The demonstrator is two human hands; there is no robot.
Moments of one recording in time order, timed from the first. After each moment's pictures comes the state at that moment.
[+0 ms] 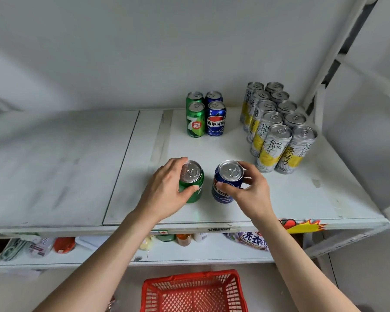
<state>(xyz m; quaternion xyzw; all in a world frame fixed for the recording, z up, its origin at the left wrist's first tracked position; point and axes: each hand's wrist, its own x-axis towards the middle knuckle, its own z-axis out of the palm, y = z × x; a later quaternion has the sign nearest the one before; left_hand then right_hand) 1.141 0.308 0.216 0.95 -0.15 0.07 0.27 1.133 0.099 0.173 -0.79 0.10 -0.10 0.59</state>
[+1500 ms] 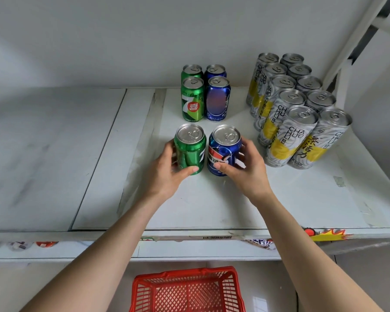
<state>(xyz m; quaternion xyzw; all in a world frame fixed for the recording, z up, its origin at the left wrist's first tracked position) 1.223 0.287 0.119 0.80 -0.05 0.01 0.60 1.213 0.085 0.115 -0.76 0.00 -0.09 0.65</state>
